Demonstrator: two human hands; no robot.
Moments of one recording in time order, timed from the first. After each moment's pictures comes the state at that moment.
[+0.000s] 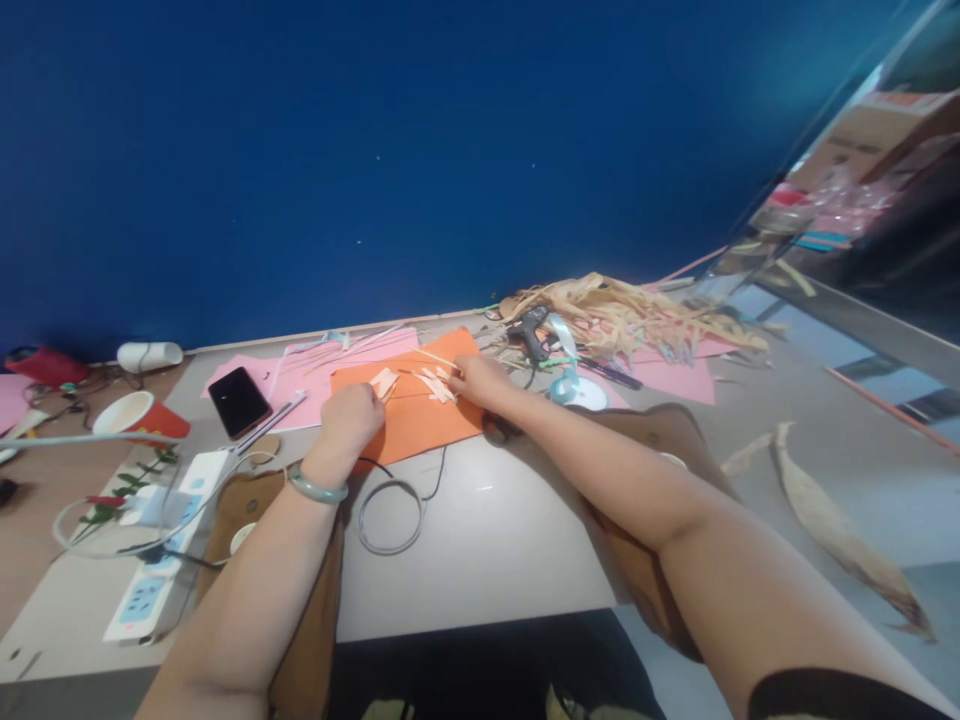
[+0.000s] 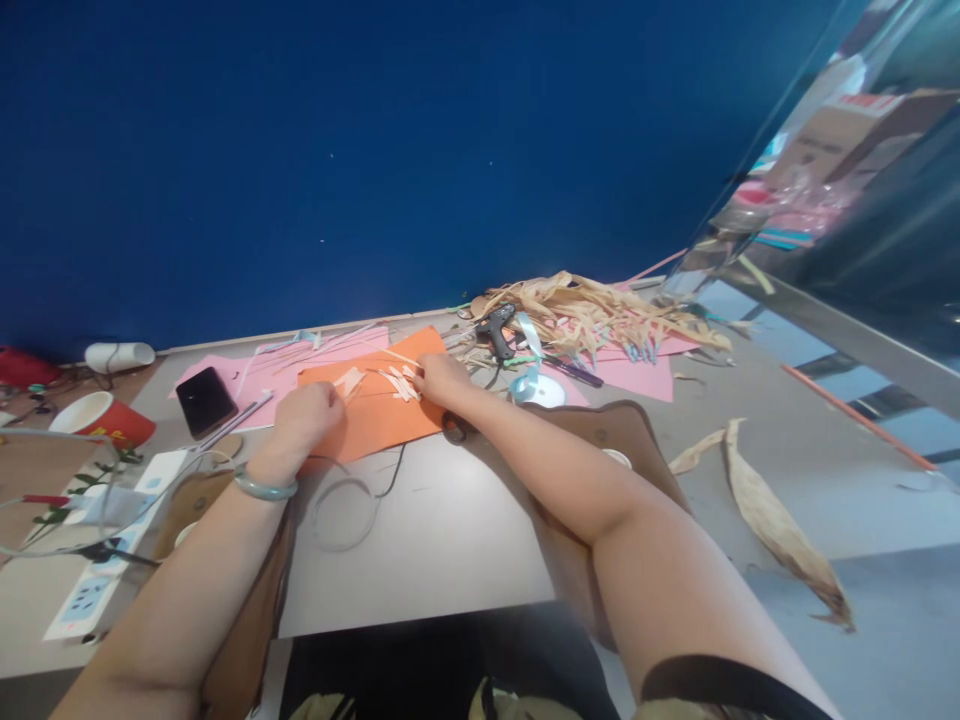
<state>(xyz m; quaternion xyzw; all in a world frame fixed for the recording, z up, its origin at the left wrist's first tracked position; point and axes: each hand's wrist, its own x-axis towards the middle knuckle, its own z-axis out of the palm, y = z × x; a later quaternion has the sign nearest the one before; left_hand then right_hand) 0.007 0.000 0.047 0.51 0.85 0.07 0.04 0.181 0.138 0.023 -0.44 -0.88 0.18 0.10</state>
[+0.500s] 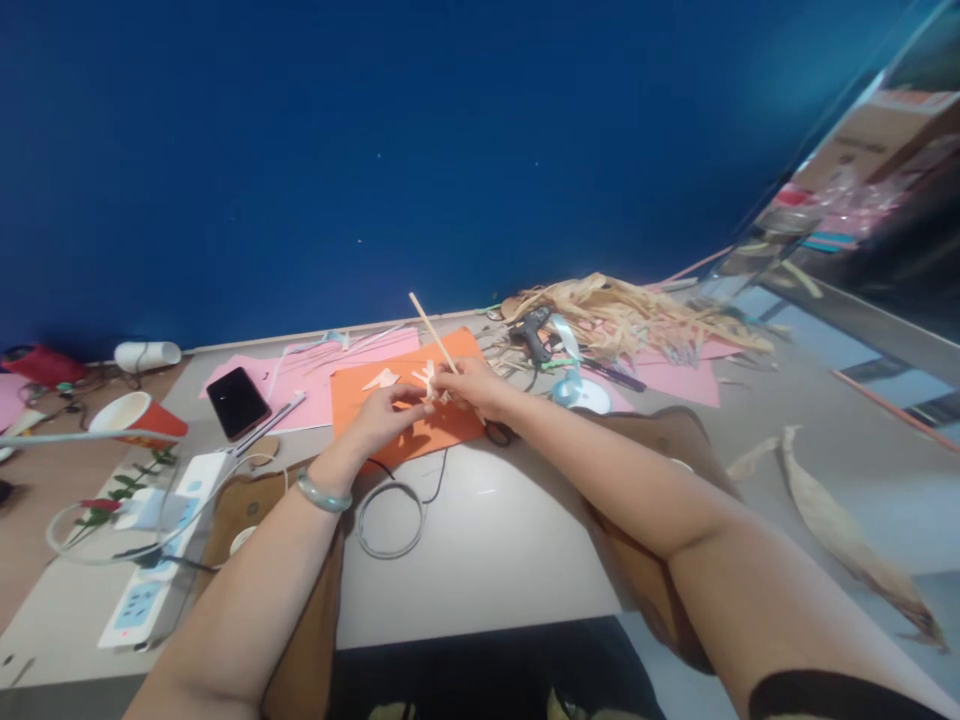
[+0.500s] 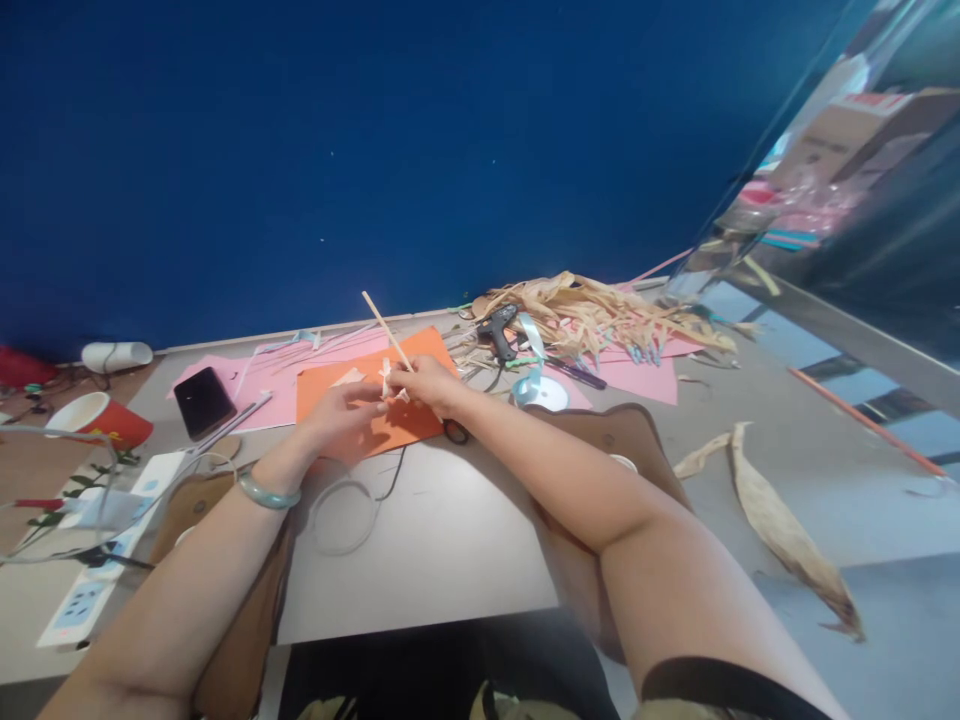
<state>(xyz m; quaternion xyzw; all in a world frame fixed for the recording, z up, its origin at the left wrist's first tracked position) 0.026 0.008 0.031 0.52 0.65 0.39 0.38 0.172 0.114 0.036 -0.29 -0.65 0.67 0.21</state>
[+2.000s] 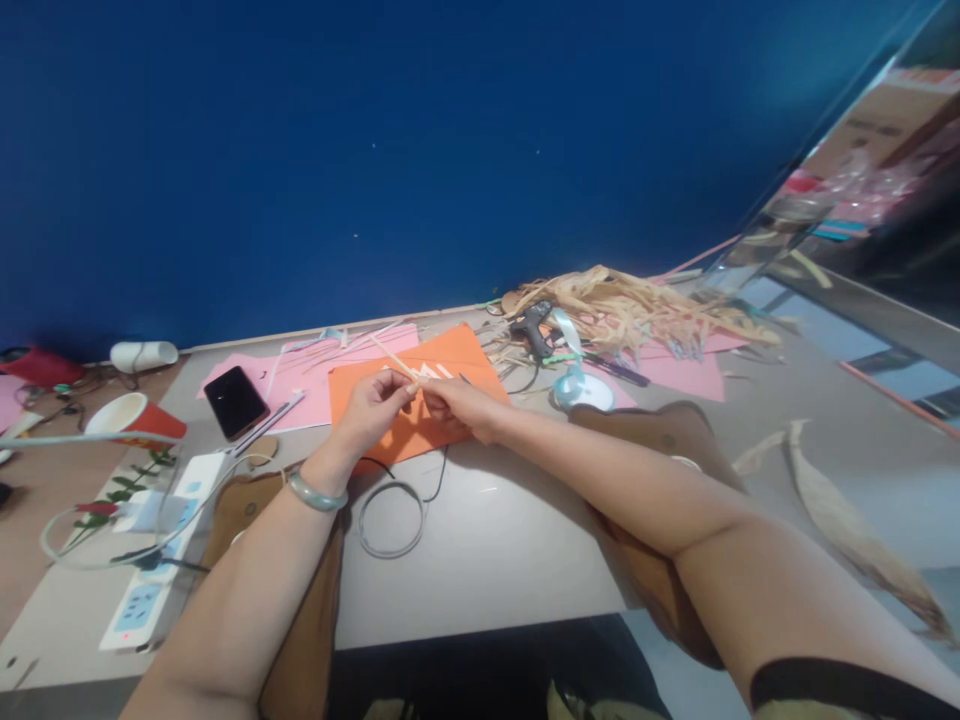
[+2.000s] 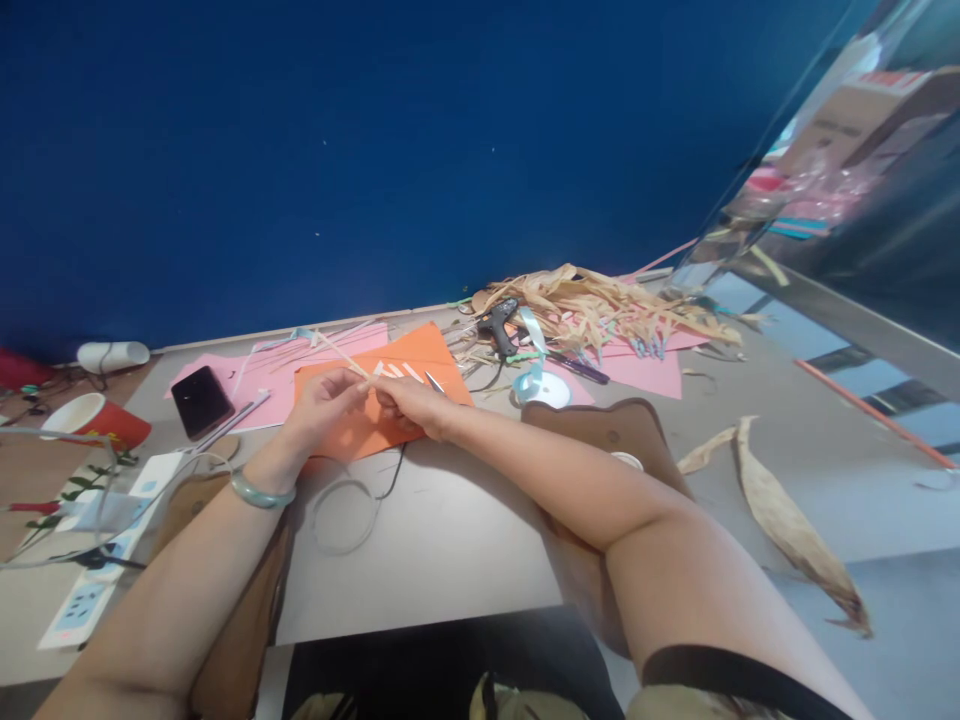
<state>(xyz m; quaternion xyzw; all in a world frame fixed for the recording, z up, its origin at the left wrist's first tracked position) 0.024 0.006 0.046 0.51 0.58 0.53 0.35 0.171 0.078 0.052 -0.30 -0.58 0.75 0.10</state>
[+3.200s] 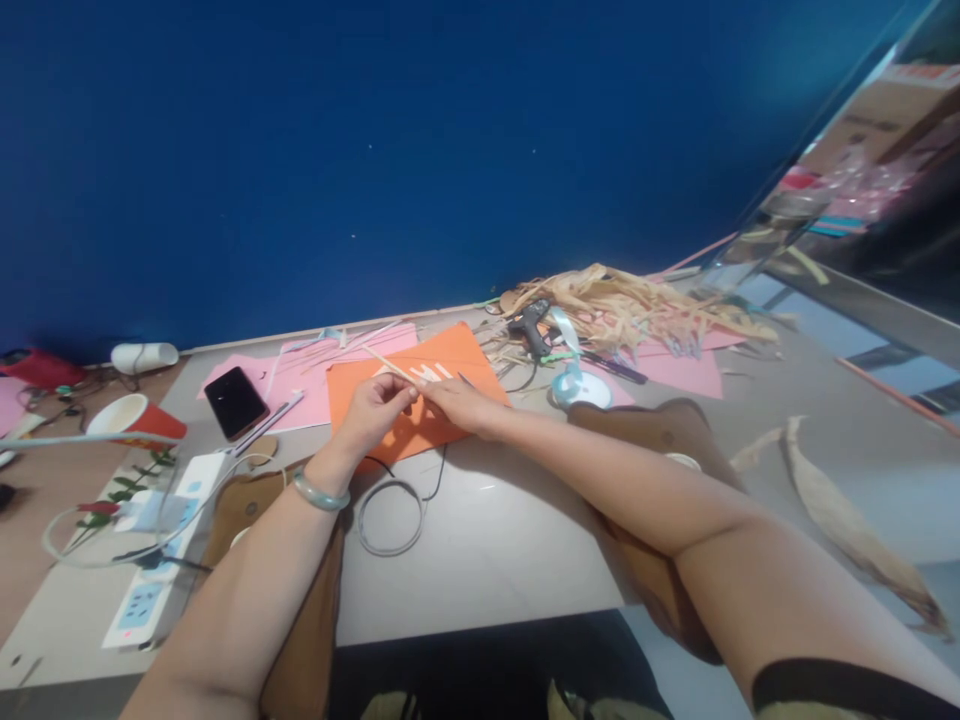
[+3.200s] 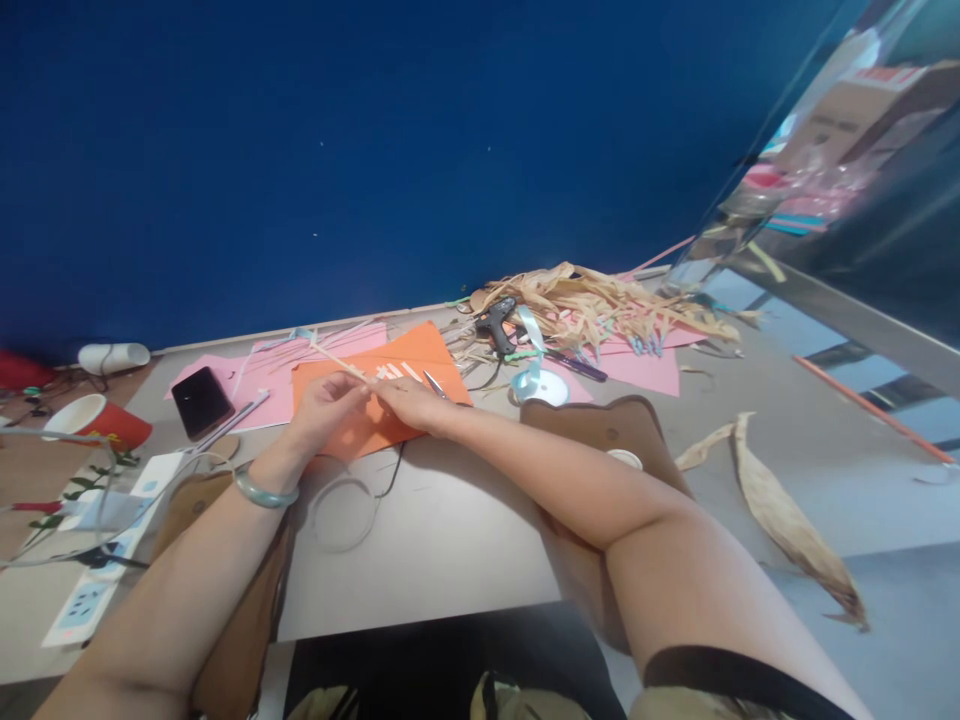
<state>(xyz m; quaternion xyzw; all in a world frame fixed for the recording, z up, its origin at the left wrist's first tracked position) 0.023 0.007 0.033 0.51 0.60 0.51 0.34 0.174 0.082 0.041 -0.31 -0.73 0.60 0.14</state>
